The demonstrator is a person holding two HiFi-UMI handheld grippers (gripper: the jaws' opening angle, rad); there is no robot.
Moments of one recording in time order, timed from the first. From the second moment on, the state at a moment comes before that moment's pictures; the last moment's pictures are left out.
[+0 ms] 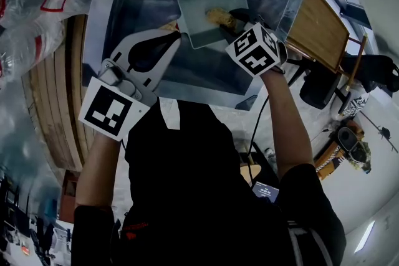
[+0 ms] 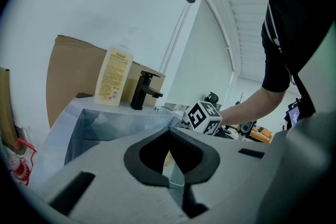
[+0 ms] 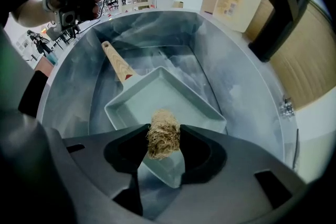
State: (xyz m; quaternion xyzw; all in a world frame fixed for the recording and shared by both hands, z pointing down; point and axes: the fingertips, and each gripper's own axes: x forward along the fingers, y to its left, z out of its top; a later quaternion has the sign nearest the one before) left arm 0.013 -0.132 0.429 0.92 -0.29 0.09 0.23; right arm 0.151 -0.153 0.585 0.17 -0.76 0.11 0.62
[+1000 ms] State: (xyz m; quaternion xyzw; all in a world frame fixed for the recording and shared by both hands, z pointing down) left arm 0.001 -0.124 0.424 0.92 -0.30 0.08 0.23; right arm 0.124 -0.126 0.572 0.11 -0.76 0.09 0.64
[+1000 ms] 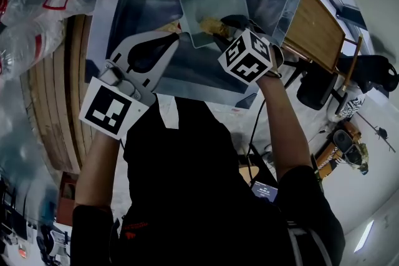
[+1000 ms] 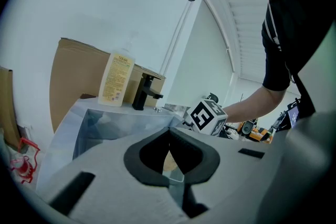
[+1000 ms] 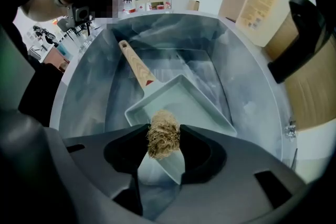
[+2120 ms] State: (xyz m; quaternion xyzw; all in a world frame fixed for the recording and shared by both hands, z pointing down) left arm 0.019 -0.122 0.428 0.92 -0.29 0.07 0.24; right arm 0.160 -0.117 0.584 0.08 -0.71 0.06 0.69
